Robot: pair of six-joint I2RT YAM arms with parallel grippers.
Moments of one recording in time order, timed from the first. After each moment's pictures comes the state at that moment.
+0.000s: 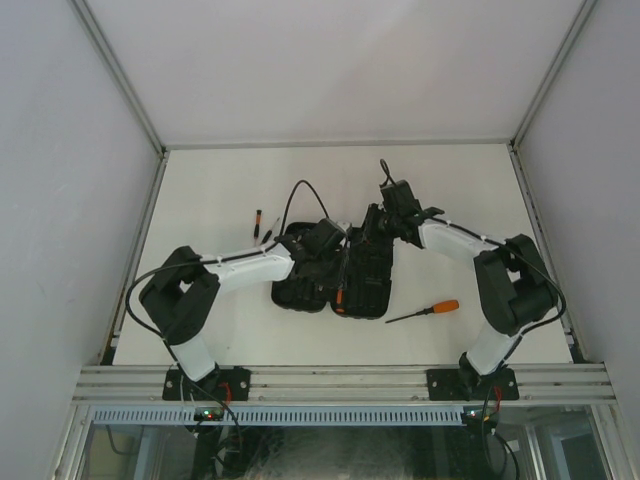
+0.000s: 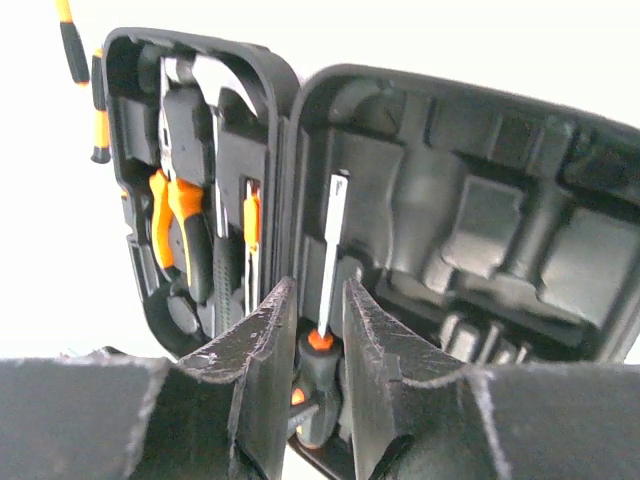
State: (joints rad) left arm -0.85 1.73 1.09 -0.37 0.08 -0.56; right arm 0.46 1.69 1.06 -0.28 -0.29 0.71
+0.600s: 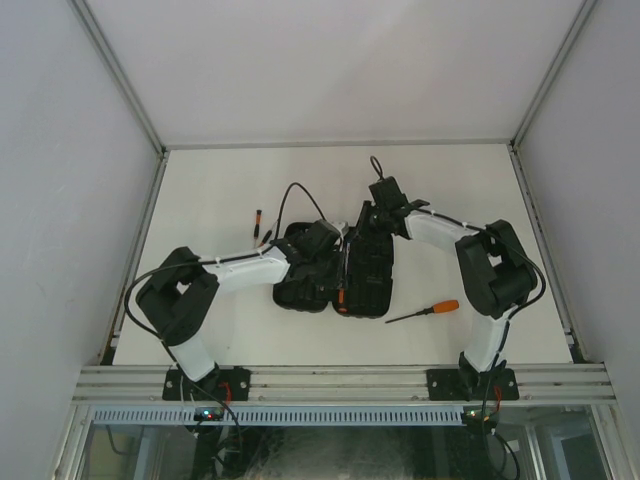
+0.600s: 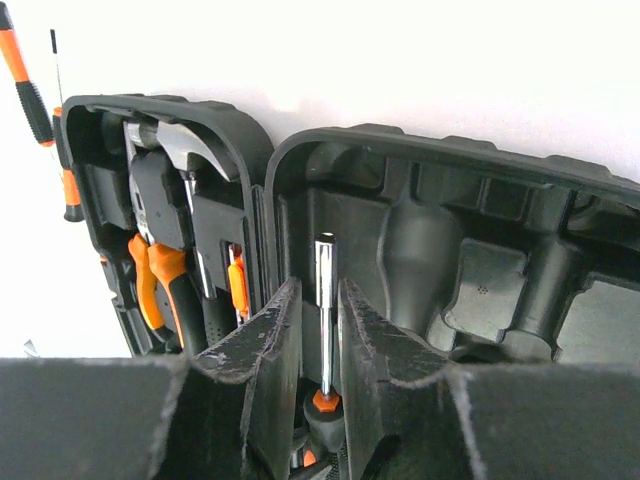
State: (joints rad) left arm -0.83 1.72 1.02 -0.26 0.12 -0.60; right arm 0.48 1.84 1.19 -0.30 -0.21 0.77
